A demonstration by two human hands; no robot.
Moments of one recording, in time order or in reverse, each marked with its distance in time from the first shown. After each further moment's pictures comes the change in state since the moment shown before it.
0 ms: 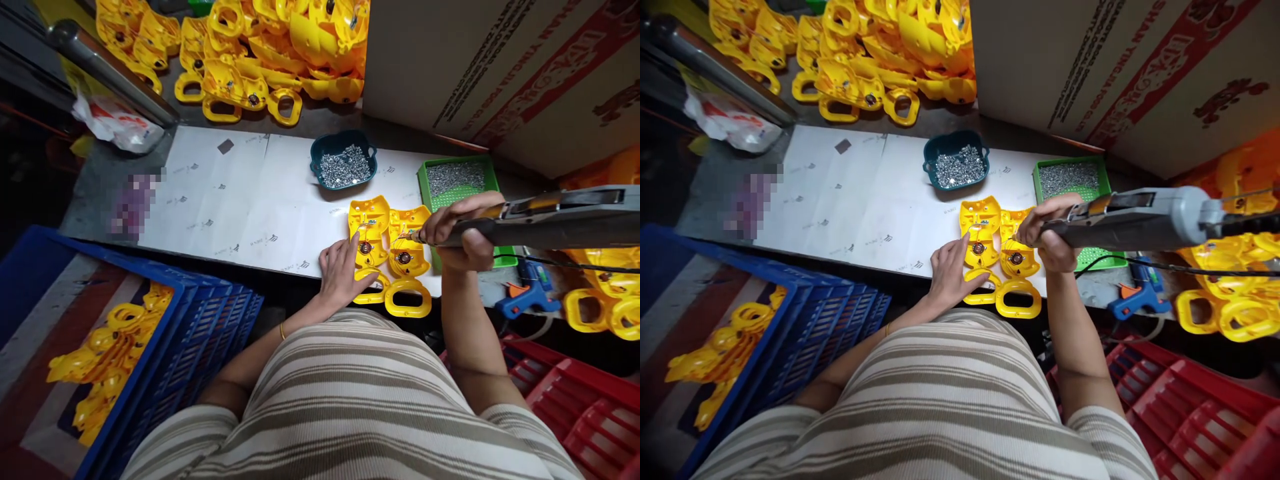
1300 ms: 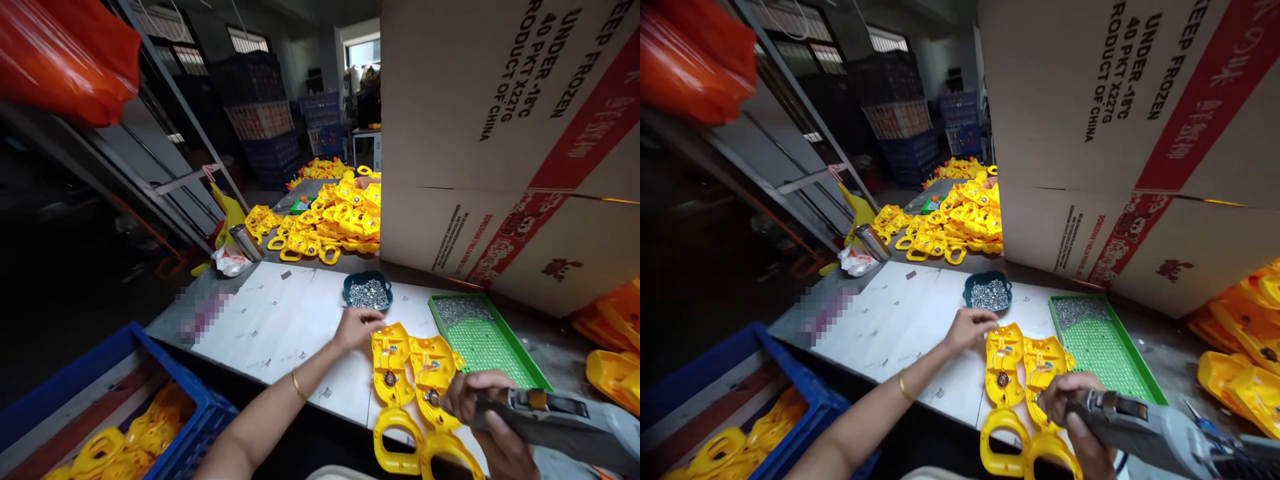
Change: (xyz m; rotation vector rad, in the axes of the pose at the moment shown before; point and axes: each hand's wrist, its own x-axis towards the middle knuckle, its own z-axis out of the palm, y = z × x) left_hand 0.128 -0.028 -0.064 -0.570 0.100 0.011; right_hand -0.047 -0.032 0.009 0.122 0.000 0.085
